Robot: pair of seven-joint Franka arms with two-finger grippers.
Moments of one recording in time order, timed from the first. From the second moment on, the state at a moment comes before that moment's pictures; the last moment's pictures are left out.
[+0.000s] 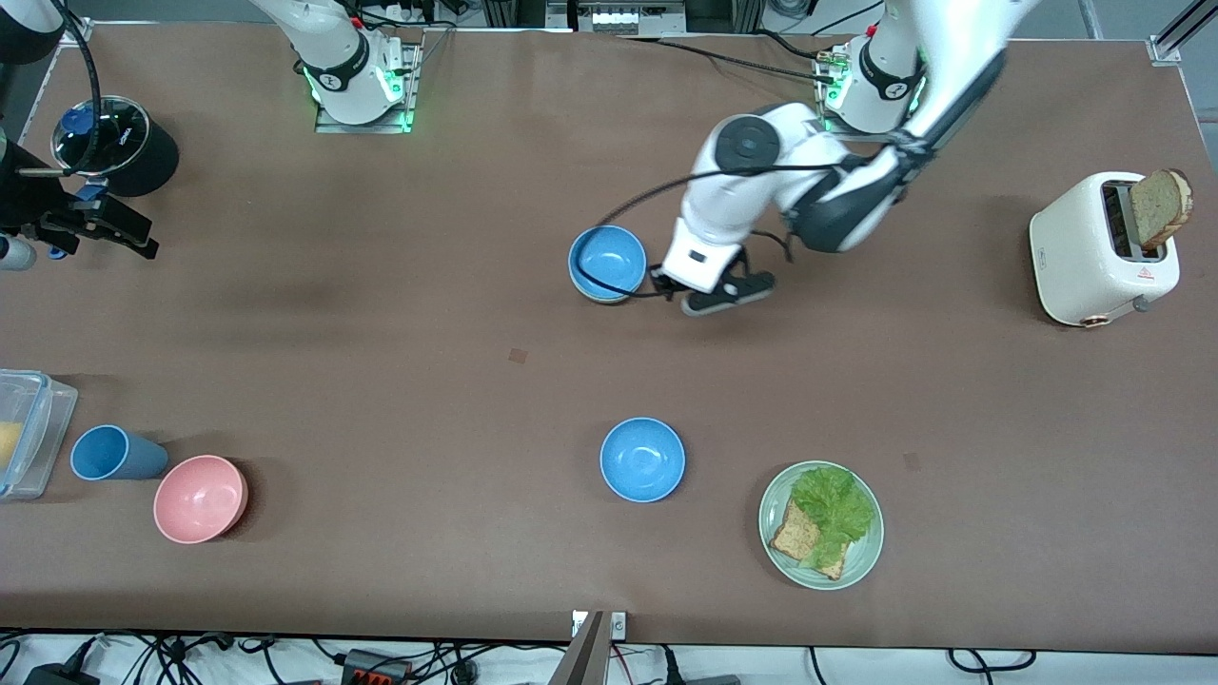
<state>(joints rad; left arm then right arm) 0.28 0.51 -0.99 -1.90 0.44 2.20 -1.22 0.01 -0.03 -0.07 -1.75 -0.02 1.74 -0.02</state>
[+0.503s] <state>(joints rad) 0.50 0.50 -1.08 -1.74 0.43 1.88 -0.74 0.01 -0.02 -0.07 -1.75 -0.02 1.74 -0.02</state>
